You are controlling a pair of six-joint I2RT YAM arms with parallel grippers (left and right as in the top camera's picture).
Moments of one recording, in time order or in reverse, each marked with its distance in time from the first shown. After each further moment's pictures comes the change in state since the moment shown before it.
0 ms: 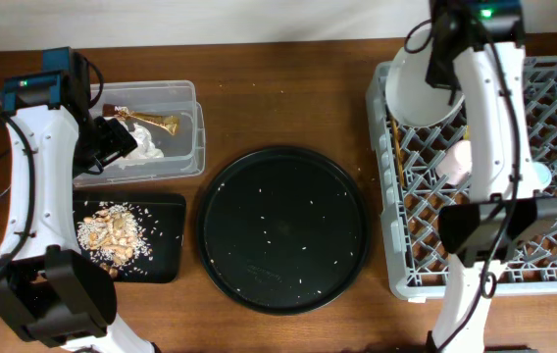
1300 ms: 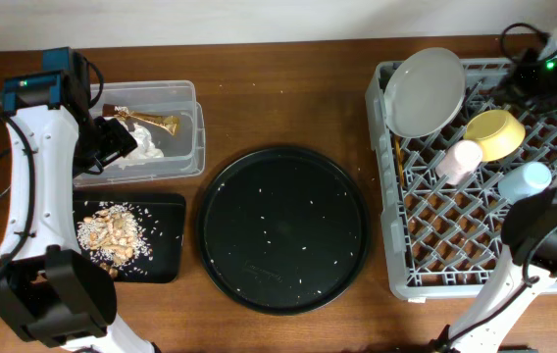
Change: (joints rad) left arm 0.000 0.000 0.000 0.000 0.000 0.000; right arm -0.477 0.007 -0.113 0.077 -1.009 -0.129
